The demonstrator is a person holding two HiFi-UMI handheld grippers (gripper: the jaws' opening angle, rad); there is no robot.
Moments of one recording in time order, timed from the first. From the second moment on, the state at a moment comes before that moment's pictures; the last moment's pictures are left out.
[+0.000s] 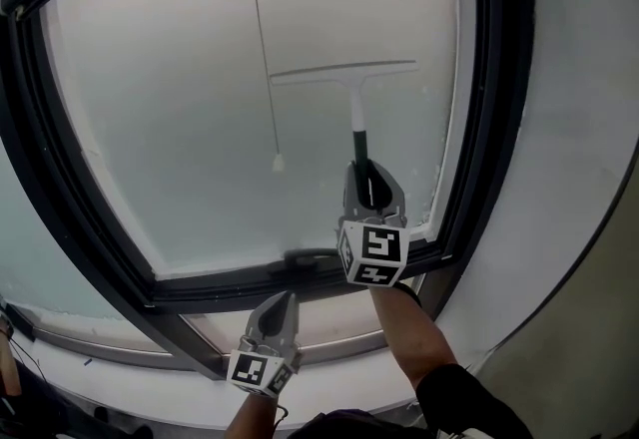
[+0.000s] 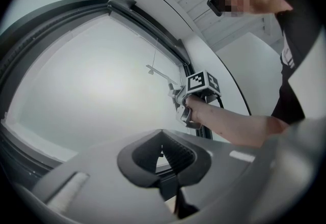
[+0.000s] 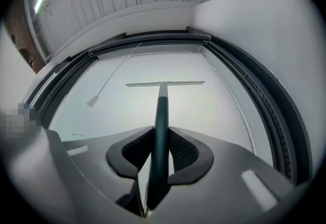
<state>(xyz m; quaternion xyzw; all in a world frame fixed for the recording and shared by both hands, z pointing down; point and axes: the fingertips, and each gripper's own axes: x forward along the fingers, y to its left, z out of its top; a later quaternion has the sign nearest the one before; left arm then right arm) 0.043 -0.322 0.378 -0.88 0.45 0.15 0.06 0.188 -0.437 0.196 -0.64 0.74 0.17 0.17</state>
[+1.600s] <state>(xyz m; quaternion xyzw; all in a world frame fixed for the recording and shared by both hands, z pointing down) 0.051 -0.324 0.397 -0.88 0.44 0.15 0.03 0.181 -0.423 0.324 -0.65 0.75 0.08 0.10</state>
